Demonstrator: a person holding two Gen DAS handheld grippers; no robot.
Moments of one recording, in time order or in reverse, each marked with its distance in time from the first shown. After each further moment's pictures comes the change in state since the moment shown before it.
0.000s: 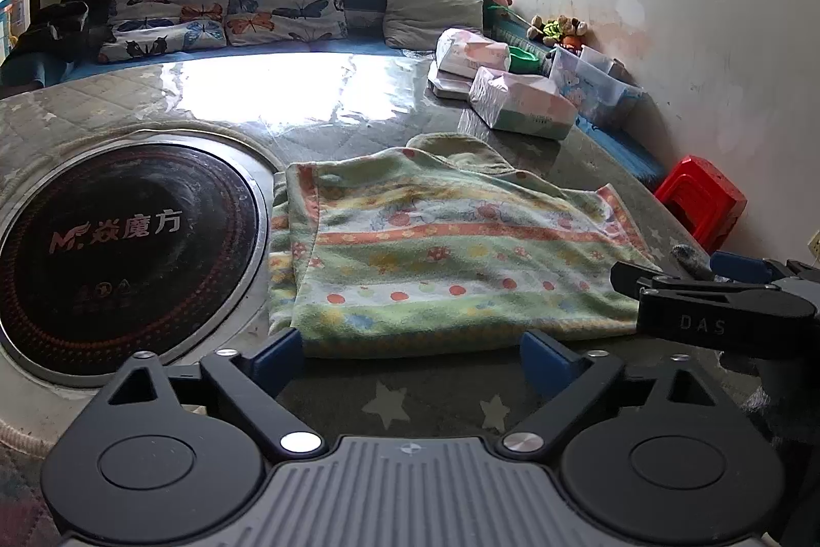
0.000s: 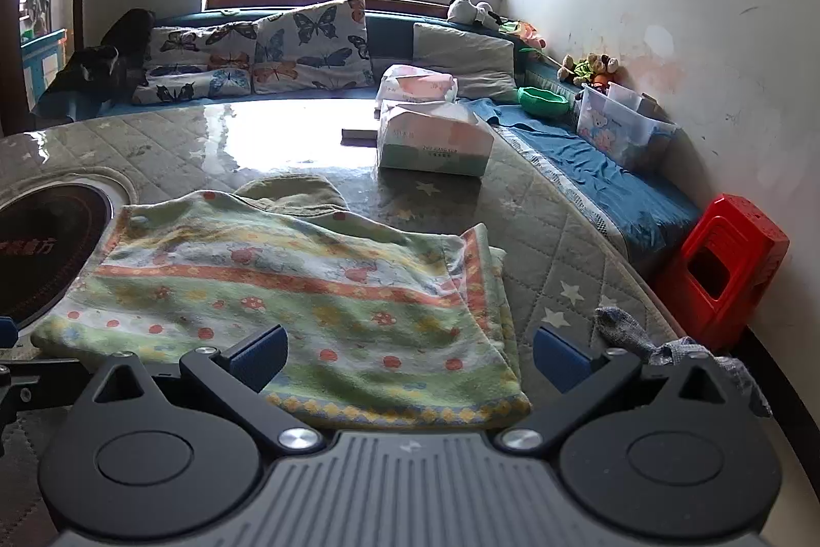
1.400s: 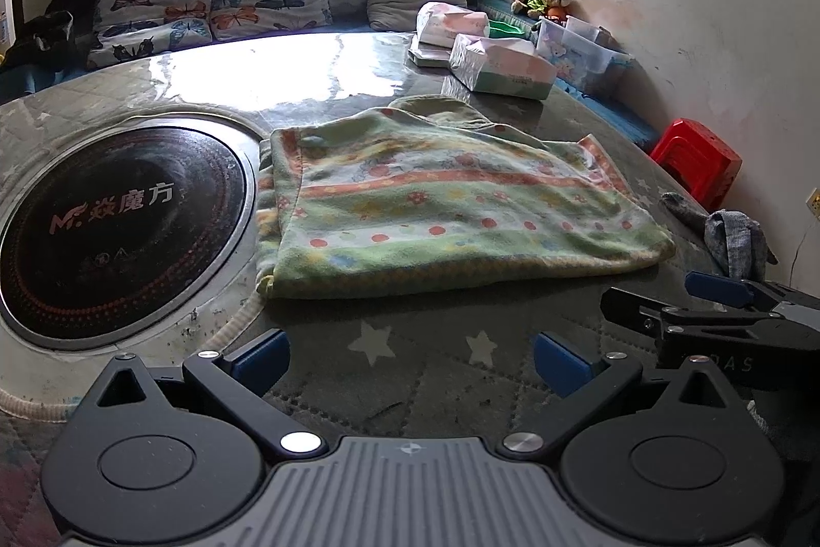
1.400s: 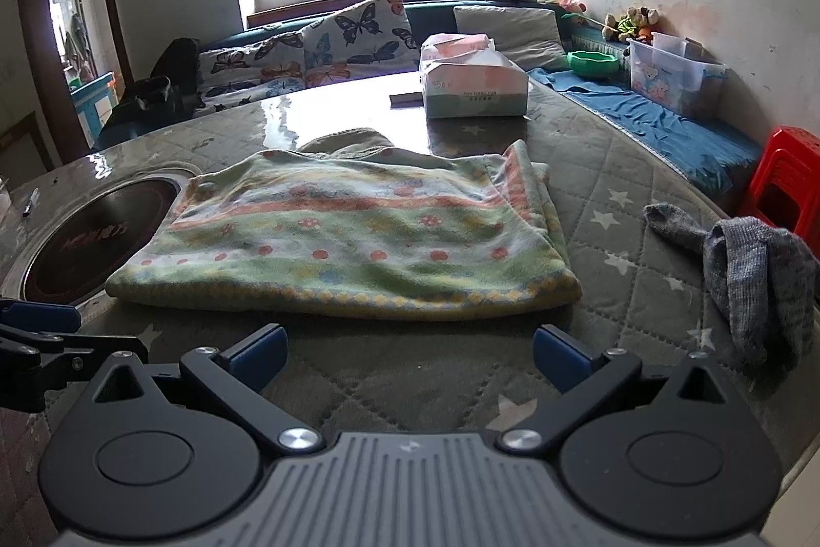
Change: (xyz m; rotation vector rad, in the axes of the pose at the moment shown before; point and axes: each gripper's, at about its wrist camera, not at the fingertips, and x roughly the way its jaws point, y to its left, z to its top) left arm -0.005 -0.012 -0.025 0.069 0.048 0.005; right arm -0.017 -0.020 -0.055 0.120 0.017 0.209
